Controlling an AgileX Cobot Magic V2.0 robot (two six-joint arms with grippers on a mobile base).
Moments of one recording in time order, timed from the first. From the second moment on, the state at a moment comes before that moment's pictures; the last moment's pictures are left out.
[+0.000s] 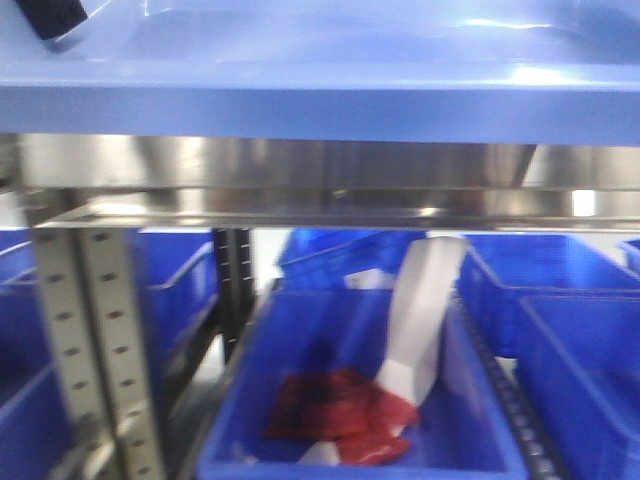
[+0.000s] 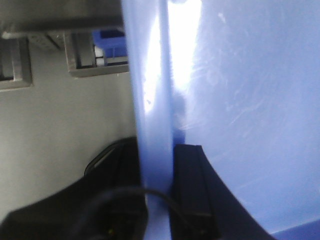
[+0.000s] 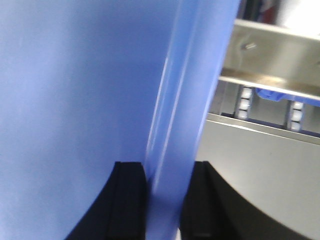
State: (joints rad) left arm -0.63 1.31 -1.33 -0.07 1.22 -0.38; right arm 0.37 1.08 -1.09 0.04 1.07 0.25
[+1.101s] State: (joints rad) left arm -0.63 1.31 -1.33 -0.07 1.22 -0.38; right arm 0.37 1.08 -1.09 0.04 1.07 0.25
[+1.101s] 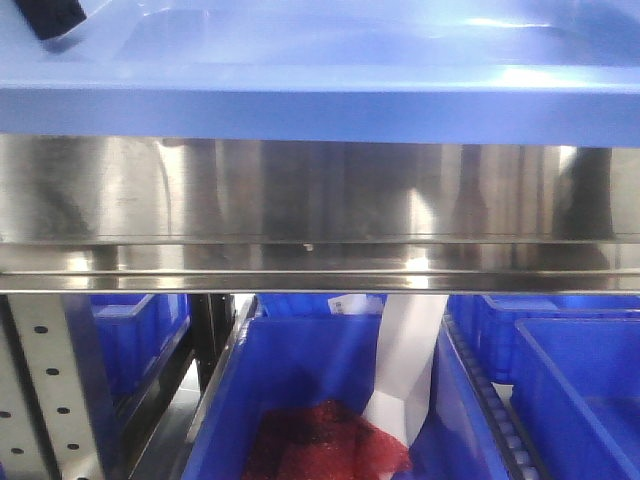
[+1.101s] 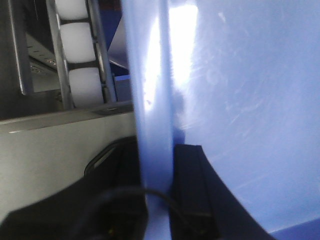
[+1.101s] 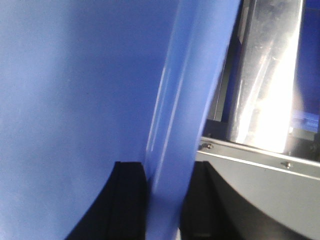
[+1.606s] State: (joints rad) left arm -0.63 1.31 -1.33 -0.07 1.22 -0.38; right arm 0.37 1.08 -1.09 0.04 1.07 0.25
